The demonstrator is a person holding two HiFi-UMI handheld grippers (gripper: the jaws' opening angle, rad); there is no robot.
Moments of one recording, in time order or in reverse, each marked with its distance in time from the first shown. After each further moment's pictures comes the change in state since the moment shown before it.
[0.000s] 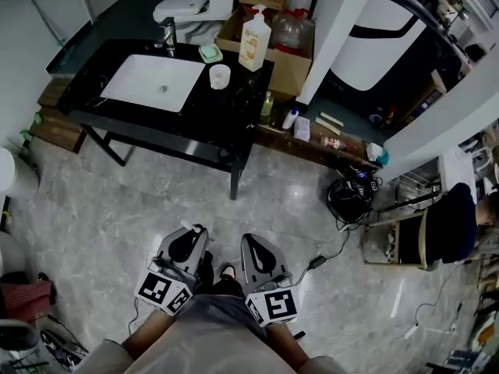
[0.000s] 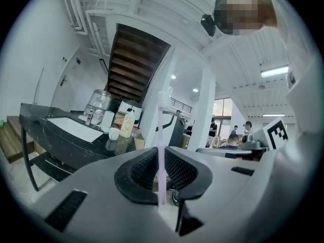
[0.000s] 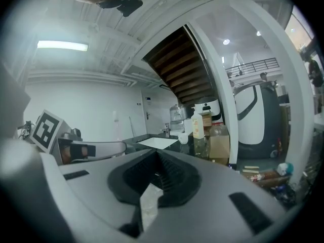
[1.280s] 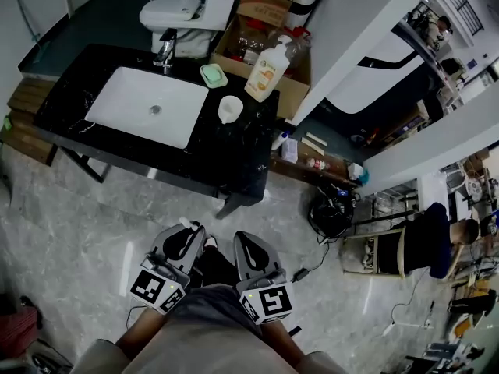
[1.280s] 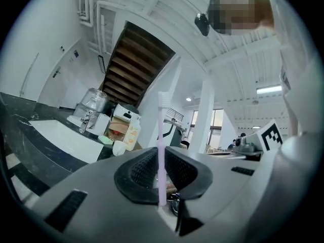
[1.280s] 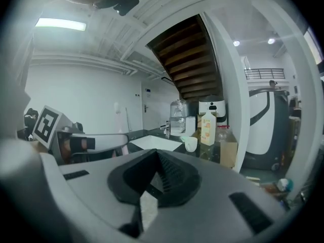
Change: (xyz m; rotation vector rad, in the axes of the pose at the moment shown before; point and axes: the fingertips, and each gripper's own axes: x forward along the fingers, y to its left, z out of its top) left arm 0.063 0.160 0.072 -0.053 -0.083 -0.144; right arm 0.185 0.025 0.037 -0.101 0.073 -0.053
